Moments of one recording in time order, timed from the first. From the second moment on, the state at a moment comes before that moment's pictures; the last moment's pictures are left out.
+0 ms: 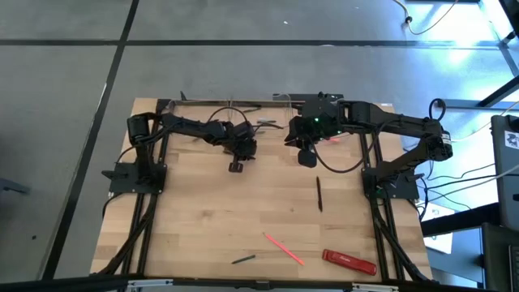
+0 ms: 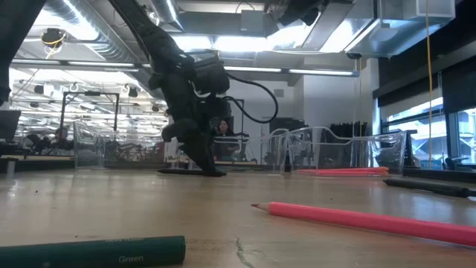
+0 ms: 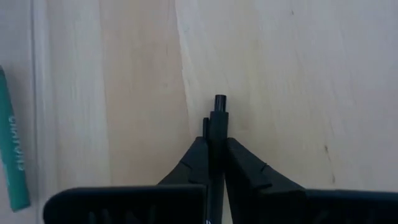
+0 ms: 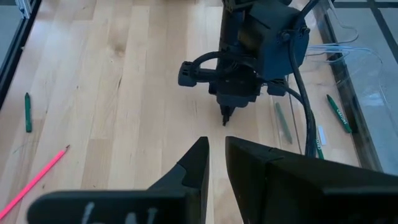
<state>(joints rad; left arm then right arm) 0.34 1.86 1.02 -0.30 0.15 0.42 -0.14 1.44 1.54 -0.89 -0.07 -0.11</state>
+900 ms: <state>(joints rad) 0.44 1.21 1.01 -0.61 -0.22 0.29 -0.14 1.44 1.54 -0.89 -0.07 -0.11</state>
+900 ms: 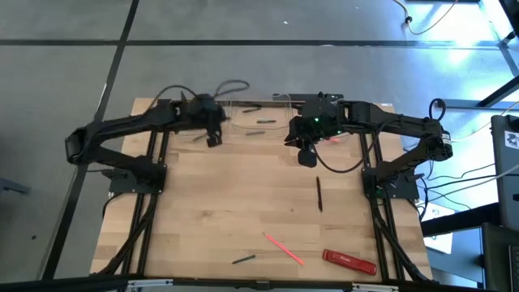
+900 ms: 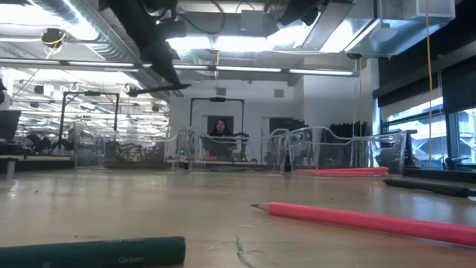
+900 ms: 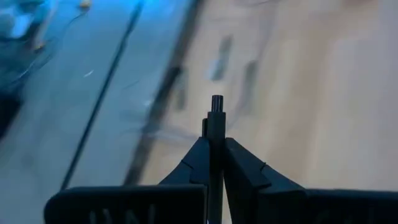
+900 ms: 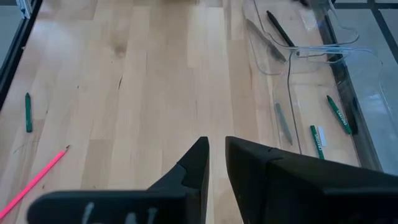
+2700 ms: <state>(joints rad) 0.64 1.35 1.02 -0.75 -0.24 0.14 -0.07 1.44 1.53 -1.19 0.07 0.10</state>
